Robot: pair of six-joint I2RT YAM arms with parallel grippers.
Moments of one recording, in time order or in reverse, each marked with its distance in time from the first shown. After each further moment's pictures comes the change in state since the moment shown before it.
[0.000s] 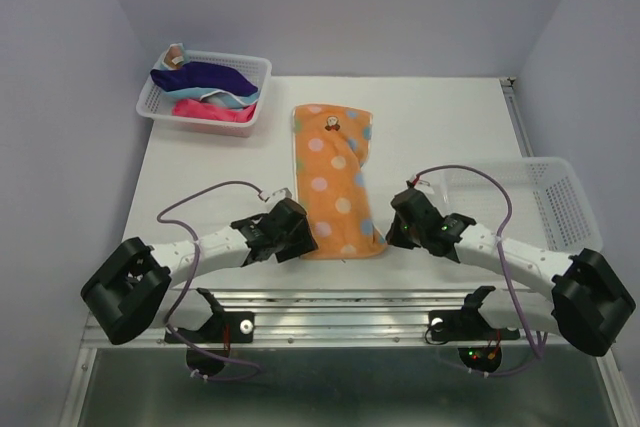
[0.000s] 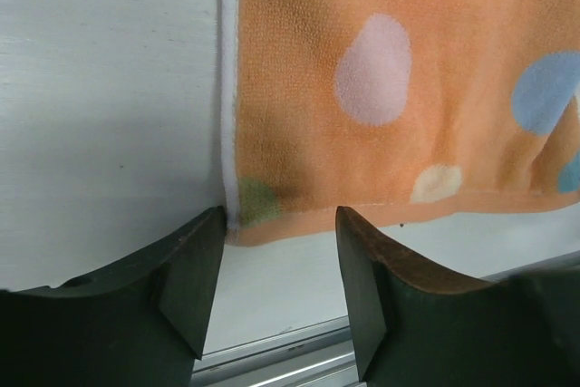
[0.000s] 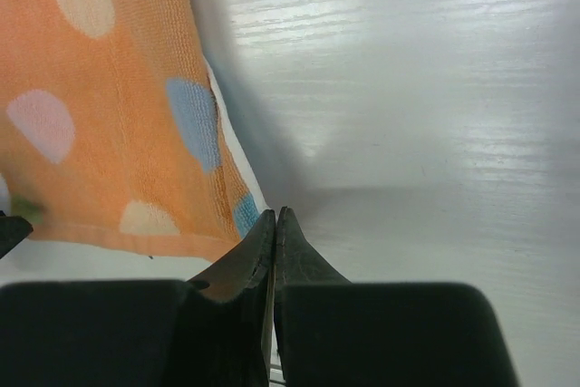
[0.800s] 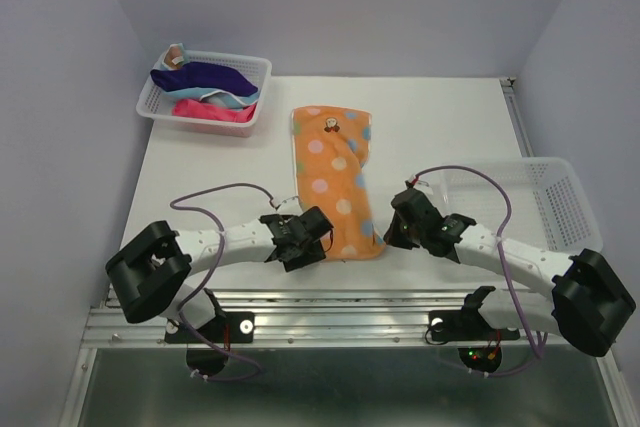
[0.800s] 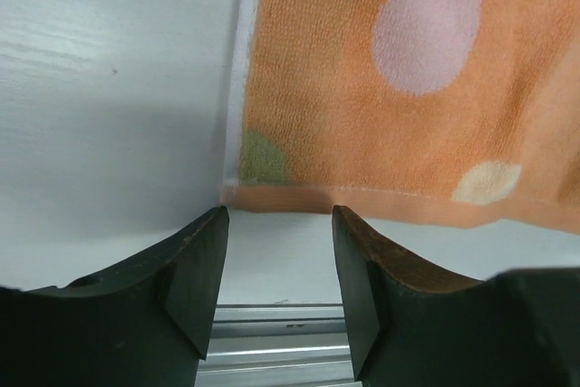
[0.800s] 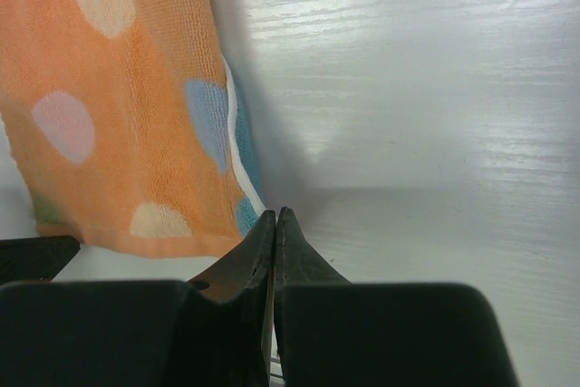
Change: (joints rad) left arm -0.179 0.134 0.167 -0.283 -0.134 -0.201; right arm 0.000 -0.014 -0.009 0.010 -0.027 0.012
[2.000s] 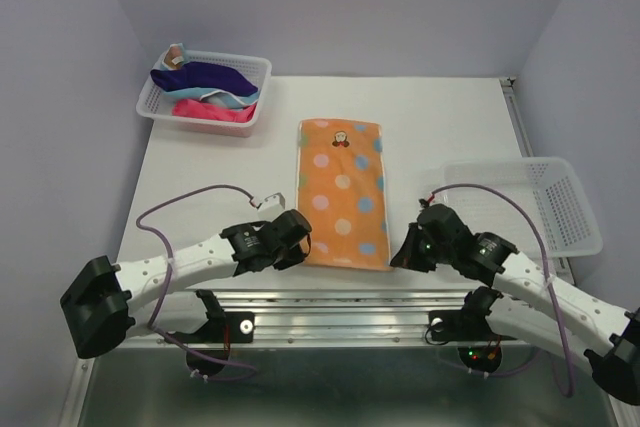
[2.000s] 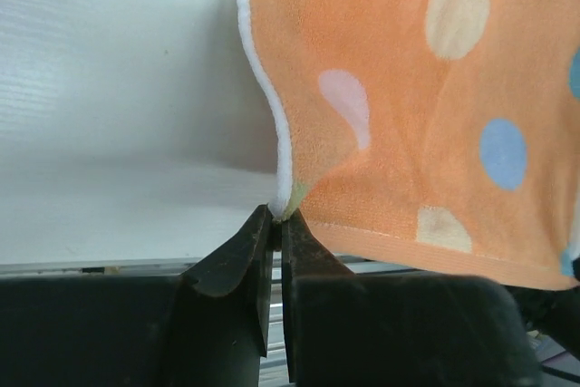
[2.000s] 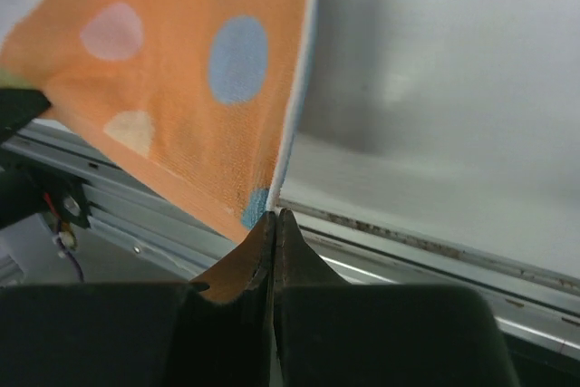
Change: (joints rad) left arm 0.001 -0.299 -0.053 -0.066 -0.063 0.015; right arm 0.023 -0.394 -0.016 -0.290 -0.217 0.062
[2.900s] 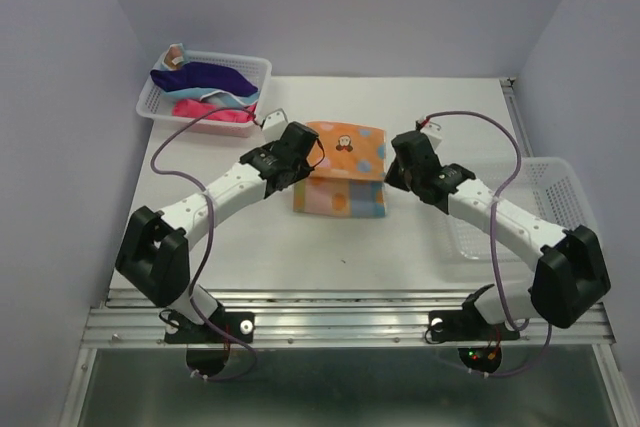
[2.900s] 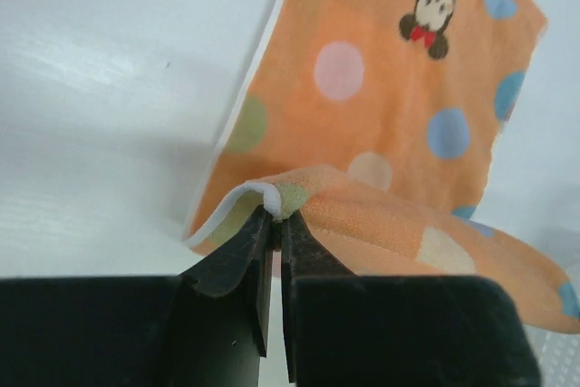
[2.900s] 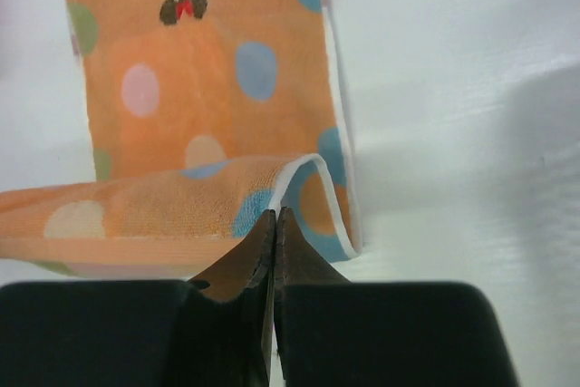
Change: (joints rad) left arm 0.319 0.386 0.495 0.057 -0.147 0.306; right arm -0.158 0.547 0.425 0.203 0.410 -0.130
